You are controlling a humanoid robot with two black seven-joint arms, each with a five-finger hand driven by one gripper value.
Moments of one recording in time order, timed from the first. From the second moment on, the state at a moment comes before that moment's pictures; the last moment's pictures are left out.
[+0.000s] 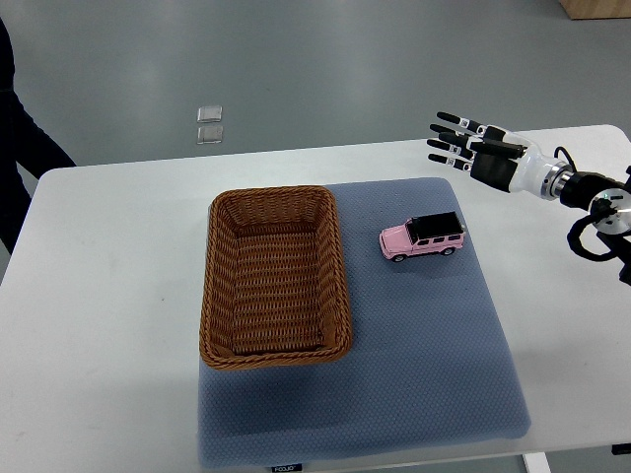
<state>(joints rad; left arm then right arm) 0.03 0.00 -0.06 -0.16 0.12 -0.04 0.00 0.91 -0.36 0.35 0.46 0.23 0.61 0.02</state>
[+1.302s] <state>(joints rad) 0.02 0.00 -0.06 -0.15 0.12 -0.02 0.00 0.99 -0.43 0.34 0.47 -0.50 0.61 0.28</state>
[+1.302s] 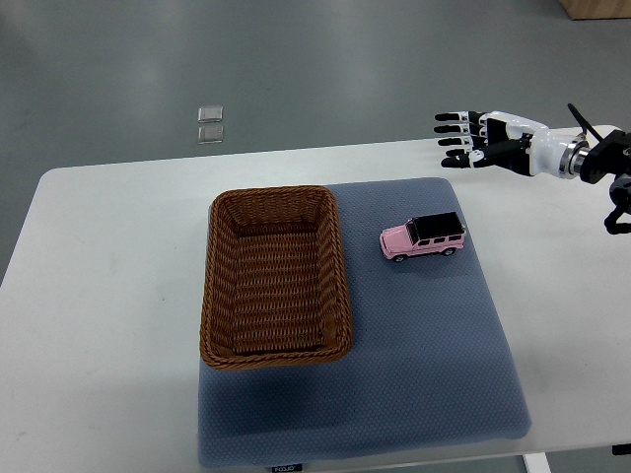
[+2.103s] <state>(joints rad) 0.02 0.00 -0.06 -0.15 0.12 -0.02 0.00 0.98 -0.46 0.28 0.62 -1.24 0.49 0.55</state>
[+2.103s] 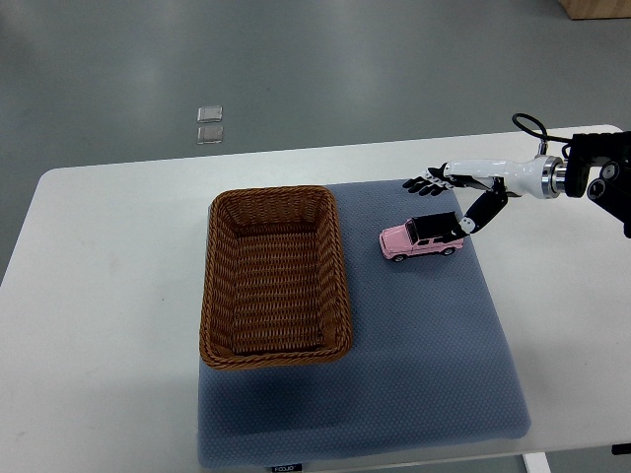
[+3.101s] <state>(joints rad) 0.02 0.00 -0.06 -0.15 0.12 -0.02 0.00 0.97 -0.37 0.10 0.57 -1.24 0.24 0.55</state>
